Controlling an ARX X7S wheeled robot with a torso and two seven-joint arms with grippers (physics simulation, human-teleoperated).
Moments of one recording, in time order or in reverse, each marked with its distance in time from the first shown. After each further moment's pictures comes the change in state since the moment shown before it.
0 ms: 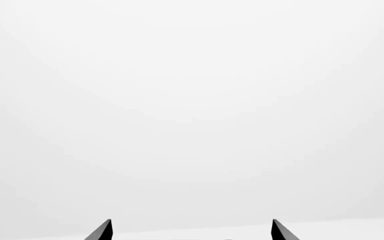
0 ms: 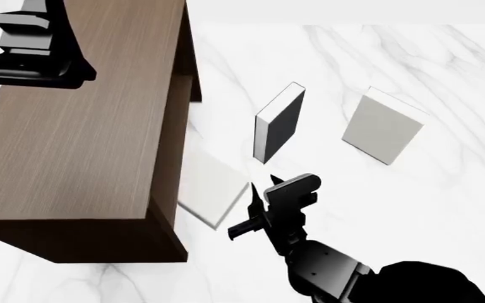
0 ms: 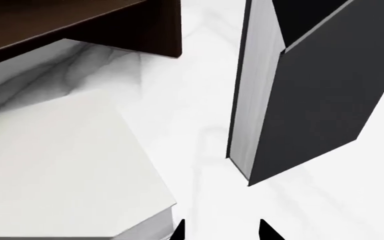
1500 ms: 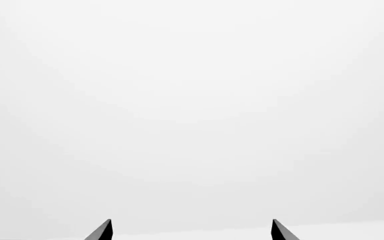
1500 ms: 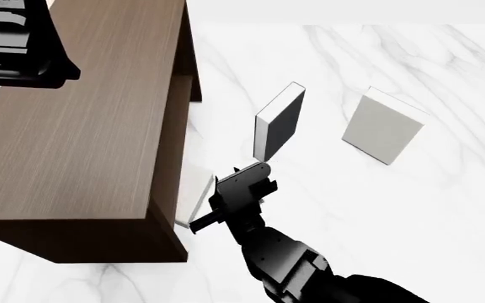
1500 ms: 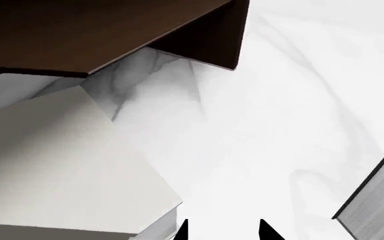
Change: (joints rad) left arm 0.004 -0.055 -0.029 0.002 -0.074 0.021 -0.036; right arm -0.149 -0.192 0.745 0.179 -0.586 0.496 -0.114
